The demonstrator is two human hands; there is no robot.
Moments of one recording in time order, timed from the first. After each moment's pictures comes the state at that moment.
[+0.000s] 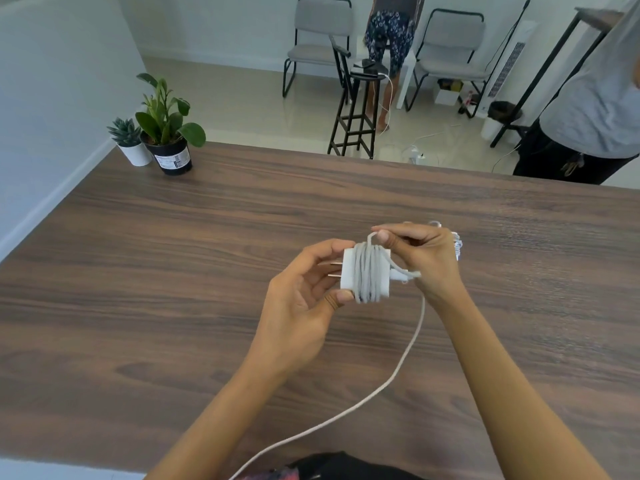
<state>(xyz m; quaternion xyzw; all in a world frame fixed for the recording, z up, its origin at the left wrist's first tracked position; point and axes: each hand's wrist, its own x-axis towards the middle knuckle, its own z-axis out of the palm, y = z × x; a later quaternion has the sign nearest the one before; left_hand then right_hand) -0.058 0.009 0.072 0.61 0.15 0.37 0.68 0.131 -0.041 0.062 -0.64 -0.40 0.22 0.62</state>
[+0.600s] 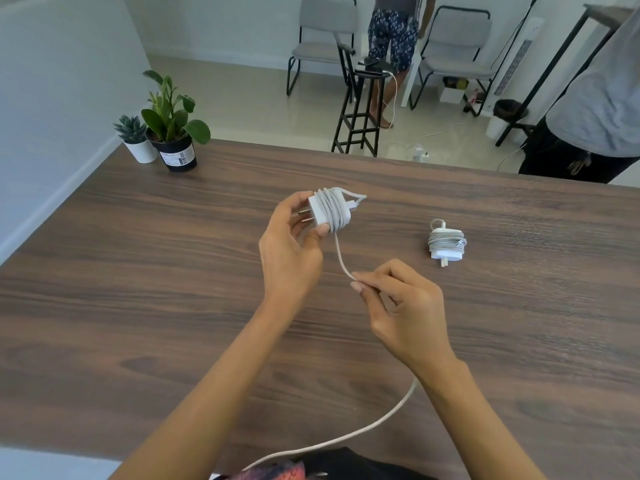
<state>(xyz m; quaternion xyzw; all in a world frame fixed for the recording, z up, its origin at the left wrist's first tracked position) -0.020 0.061 0.057 0.65 0.33 0.48 0.49 0.067 -0.073 0.040 -0.70 -0.54 -0.10 0.45</state>
